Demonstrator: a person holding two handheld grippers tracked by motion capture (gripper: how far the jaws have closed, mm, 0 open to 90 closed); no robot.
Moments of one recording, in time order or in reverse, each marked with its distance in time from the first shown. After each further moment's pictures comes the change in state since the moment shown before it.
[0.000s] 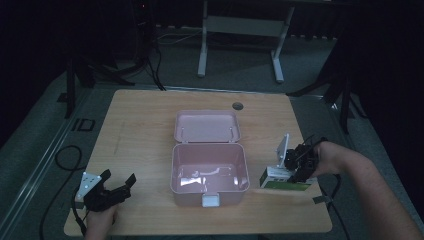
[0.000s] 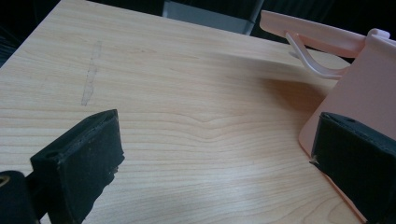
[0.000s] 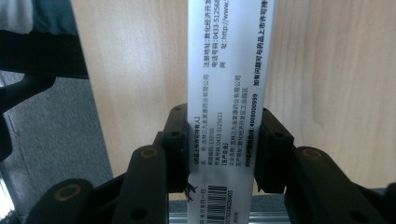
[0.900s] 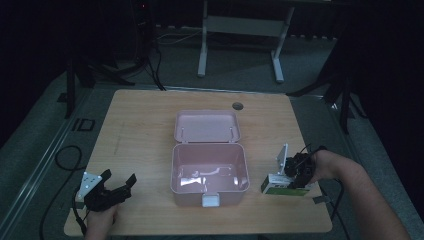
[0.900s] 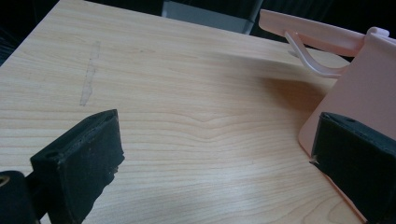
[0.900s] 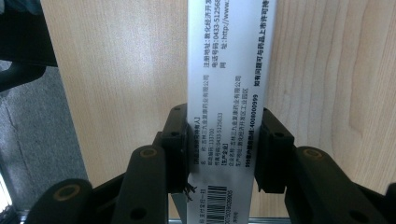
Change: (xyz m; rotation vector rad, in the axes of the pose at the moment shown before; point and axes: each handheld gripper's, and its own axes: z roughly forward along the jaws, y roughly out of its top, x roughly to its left) left arm 0.000 0.000 0.001 0.003 -0.002 0.006; right arm -0.009 -0.018 0.056 0.009 0.044 -0.009
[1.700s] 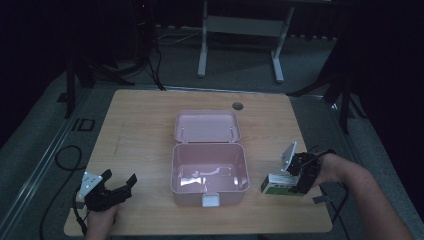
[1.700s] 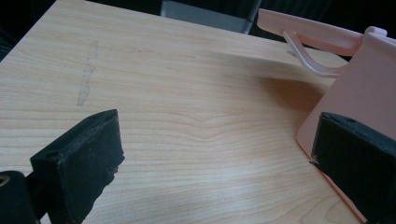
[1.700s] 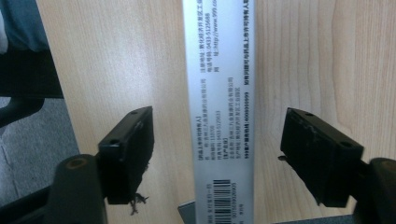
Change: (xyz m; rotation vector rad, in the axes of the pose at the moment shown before) left arm -0.002 0.000 0.001 0.001 -0.004 0.004; right arm 0.006 -0.010 -0.008 -0.106 -0.048 0.083
